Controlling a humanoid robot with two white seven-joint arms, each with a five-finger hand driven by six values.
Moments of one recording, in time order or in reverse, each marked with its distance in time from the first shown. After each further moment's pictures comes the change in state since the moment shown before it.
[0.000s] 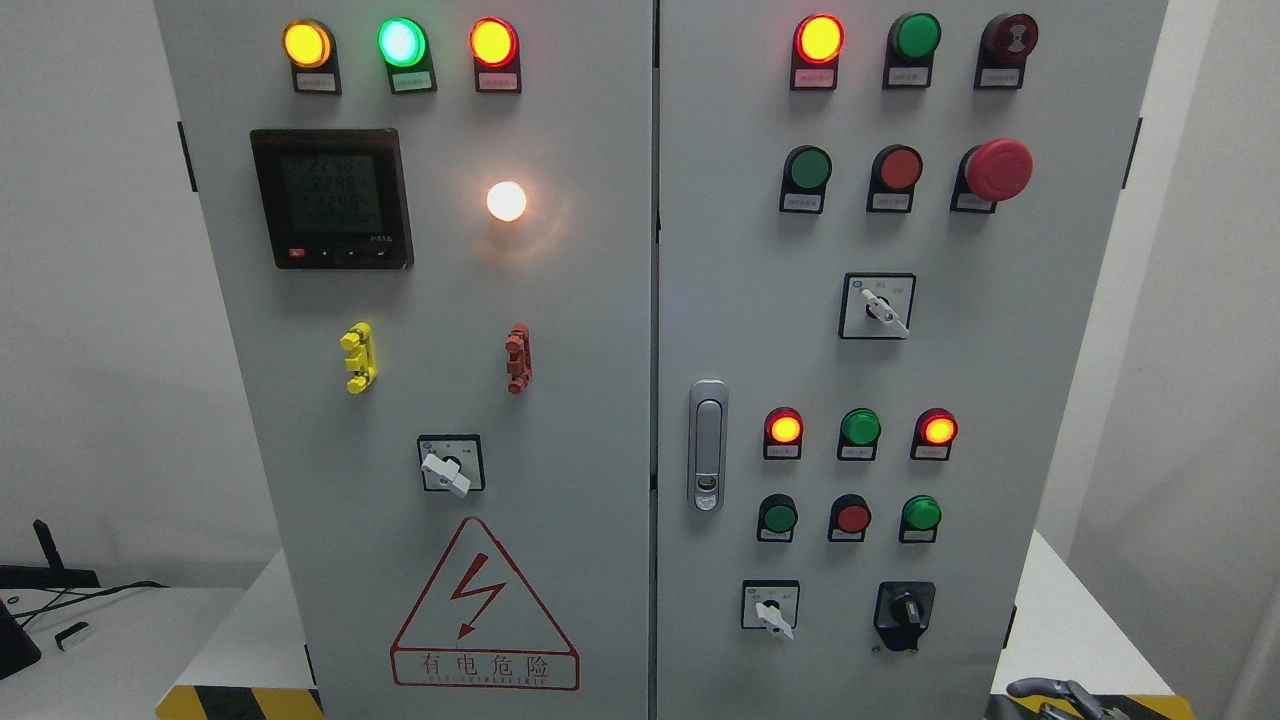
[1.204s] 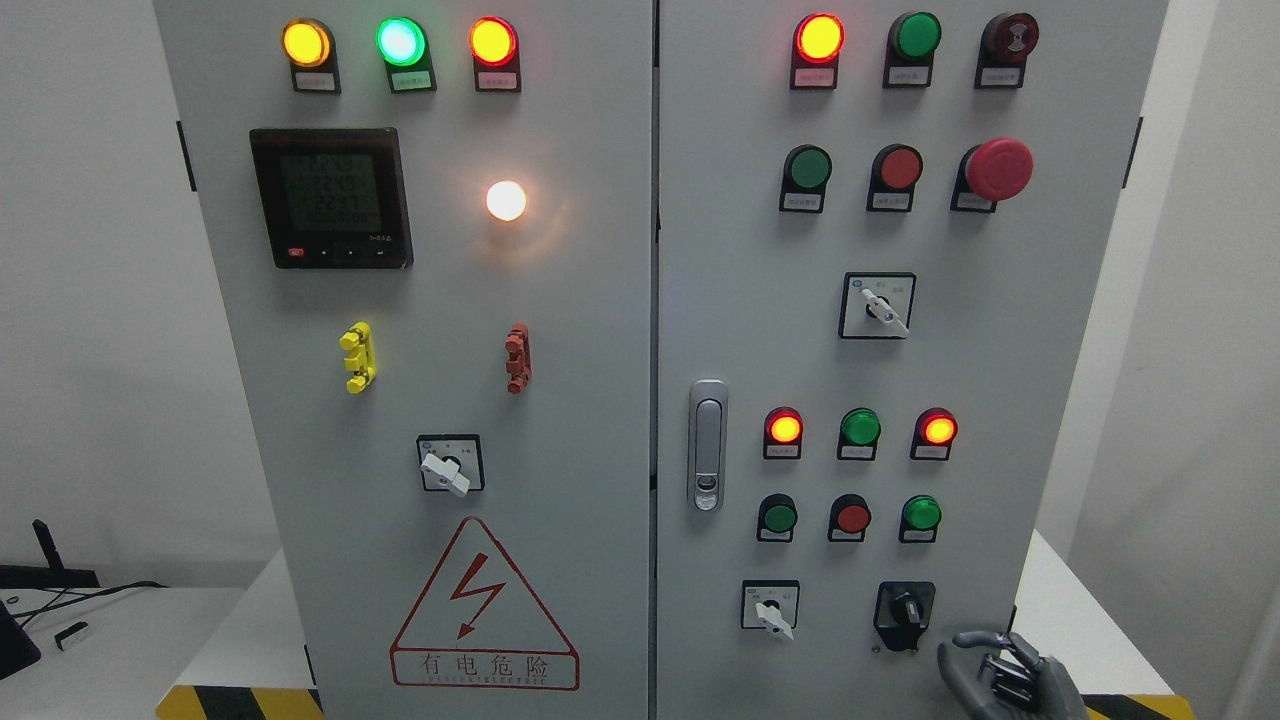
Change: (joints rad) left arm 0.000 0.000 0.000 0.000 0.000 0.000 0.000; right arm -0.127 0.022 0.070 0.139 0.013 -0.002 -0.012
